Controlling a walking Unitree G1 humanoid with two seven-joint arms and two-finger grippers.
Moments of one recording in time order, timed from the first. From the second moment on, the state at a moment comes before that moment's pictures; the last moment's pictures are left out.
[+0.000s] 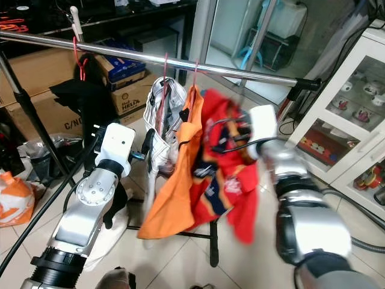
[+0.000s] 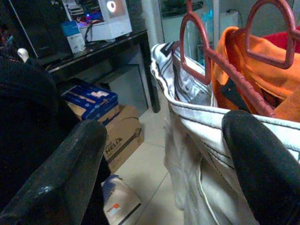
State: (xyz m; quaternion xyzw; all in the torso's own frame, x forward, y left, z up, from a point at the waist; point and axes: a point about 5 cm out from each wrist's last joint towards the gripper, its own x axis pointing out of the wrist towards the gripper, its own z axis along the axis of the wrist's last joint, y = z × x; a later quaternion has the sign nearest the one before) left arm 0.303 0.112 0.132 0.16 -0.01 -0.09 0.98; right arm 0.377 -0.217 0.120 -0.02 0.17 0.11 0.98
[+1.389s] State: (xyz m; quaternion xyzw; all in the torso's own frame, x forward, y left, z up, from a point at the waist) left arm 0.308 0.107 0.126 0.15 -0.01 -0.12 0.98; right arm 0.281 -0.206 0.102 0.06 0.00 0.11 0.99
